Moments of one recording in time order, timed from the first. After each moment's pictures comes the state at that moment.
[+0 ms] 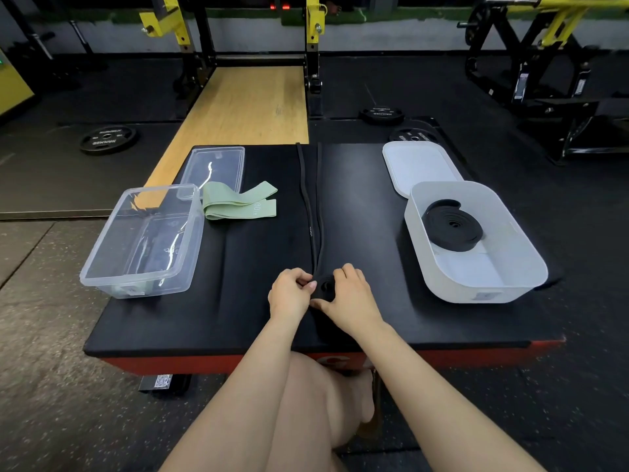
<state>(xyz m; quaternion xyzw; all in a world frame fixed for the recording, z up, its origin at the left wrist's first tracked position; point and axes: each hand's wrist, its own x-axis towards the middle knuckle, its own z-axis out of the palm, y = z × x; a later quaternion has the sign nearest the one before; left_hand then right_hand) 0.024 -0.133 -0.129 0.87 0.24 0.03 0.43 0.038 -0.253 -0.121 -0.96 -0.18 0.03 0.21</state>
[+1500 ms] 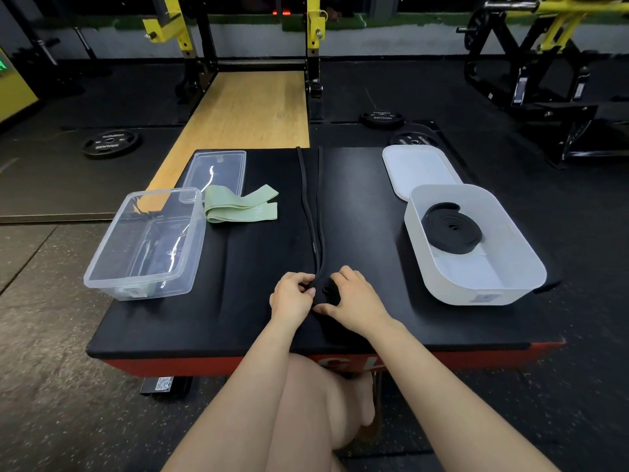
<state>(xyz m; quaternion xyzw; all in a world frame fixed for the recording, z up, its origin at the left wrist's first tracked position) 0.017 -0.133 -0.124 0.88 0.21 0.01 0.43 0.042 -0.263 -0.114 -0.95 -0.24 0.06 0.19</state>
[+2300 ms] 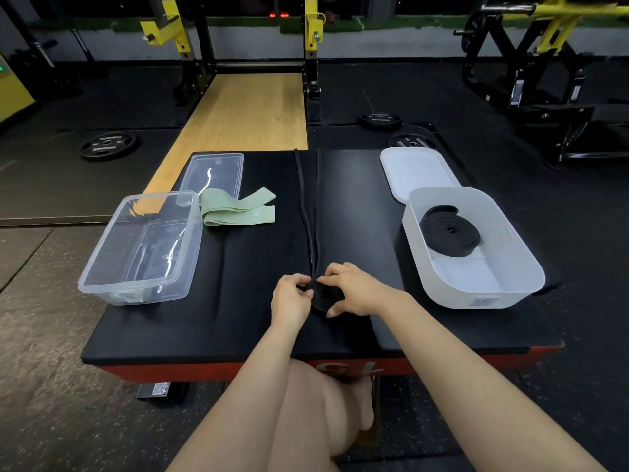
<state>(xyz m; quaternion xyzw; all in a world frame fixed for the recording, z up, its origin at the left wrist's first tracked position) 0.021 -0.137 -0.120 0.86 0.24 0.01 0.45 0.082 -0.270 -0.092 -0.90 -0.37 0.20 0.09</state>
